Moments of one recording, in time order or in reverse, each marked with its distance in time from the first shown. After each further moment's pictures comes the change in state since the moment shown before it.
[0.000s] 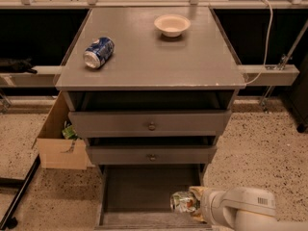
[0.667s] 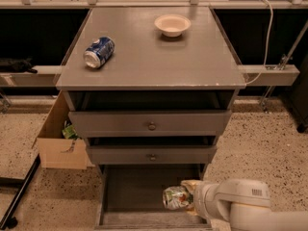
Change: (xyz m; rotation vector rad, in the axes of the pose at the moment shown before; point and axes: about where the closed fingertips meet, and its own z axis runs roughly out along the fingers) arm -0.027 -0.019 -0.010 0.008 -0.035 -0.060
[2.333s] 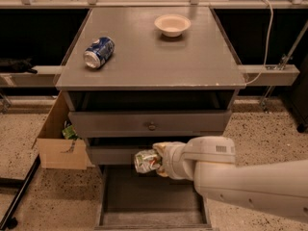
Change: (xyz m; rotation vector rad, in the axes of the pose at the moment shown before) arm -0.106 -0.123 -0.020 0.124 -0.040 -0.141
